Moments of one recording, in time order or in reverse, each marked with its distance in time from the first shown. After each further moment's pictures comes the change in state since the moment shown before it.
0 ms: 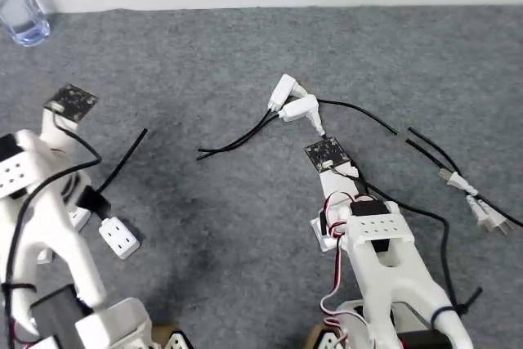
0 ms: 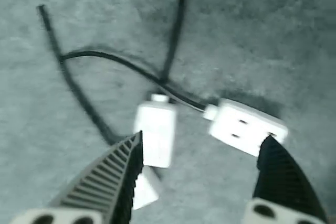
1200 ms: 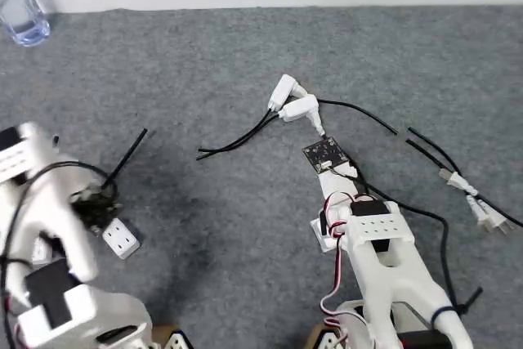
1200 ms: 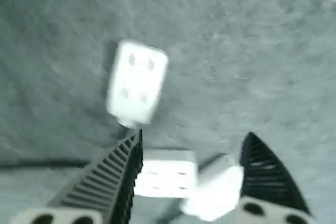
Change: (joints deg) left arm 1.5 9.8 -5.5 14.2 -94.6; right arm 0.0 0.0 0.0 0.0 1.2
